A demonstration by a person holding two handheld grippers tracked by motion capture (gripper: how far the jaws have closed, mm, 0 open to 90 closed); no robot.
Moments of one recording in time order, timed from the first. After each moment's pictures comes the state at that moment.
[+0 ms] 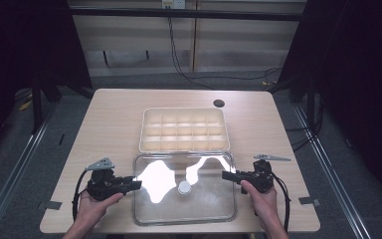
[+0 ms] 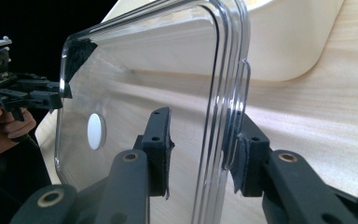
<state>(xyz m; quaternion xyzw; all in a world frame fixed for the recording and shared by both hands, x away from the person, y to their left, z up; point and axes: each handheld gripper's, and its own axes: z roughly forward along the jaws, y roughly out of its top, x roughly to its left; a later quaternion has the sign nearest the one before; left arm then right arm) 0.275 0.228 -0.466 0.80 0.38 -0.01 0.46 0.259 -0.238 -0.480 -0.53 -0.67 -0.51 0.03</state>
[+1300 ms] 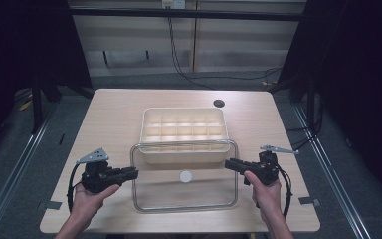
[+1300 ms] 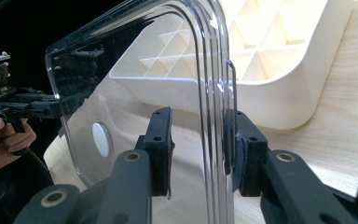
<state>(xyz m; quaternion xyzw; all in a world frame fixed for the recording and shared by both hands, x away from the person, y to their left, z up) 0.279 0.228 -0.432 0.79 0.37 0.01 0.49 0.263 -0.240 -0.444 -0.53 -0.66 -0.54 0.00</state>
